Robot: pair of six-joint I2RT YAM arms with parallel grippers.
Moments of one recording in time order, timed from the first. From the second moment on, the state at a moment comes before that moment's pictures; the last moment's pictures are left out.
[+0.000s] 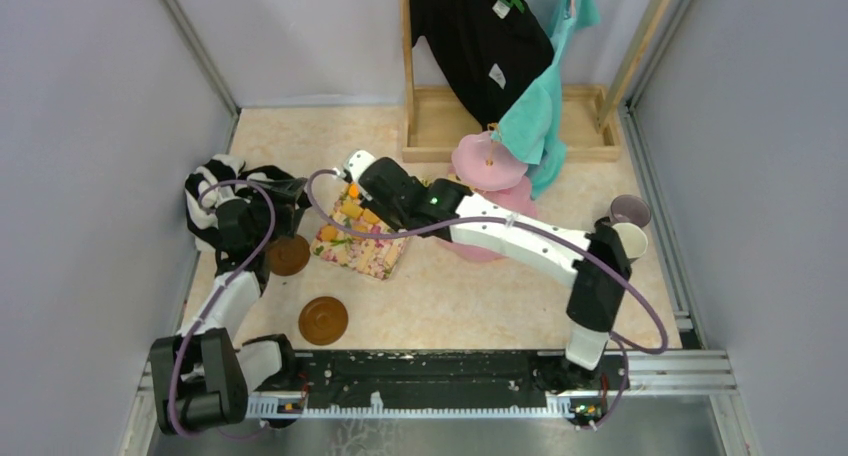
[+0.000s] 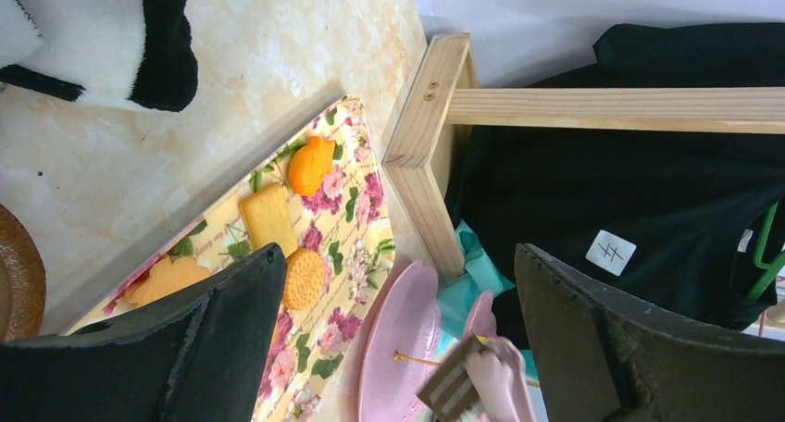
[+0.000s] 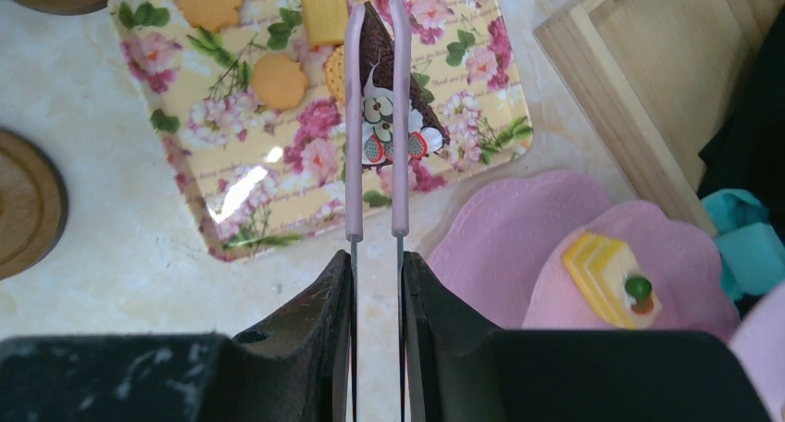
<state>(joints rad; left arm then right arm) 0.15 1.08 0.41 0.38 0.25 -1.23 1.05 1.81 1.69 -0.64 0.34 -0.10</state>
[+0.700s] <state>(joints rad) 0.06 1.16 0.45 0.45 0.23 -1.24 1.13 1.42 1.40 -0.85 0.59 0.07</state>
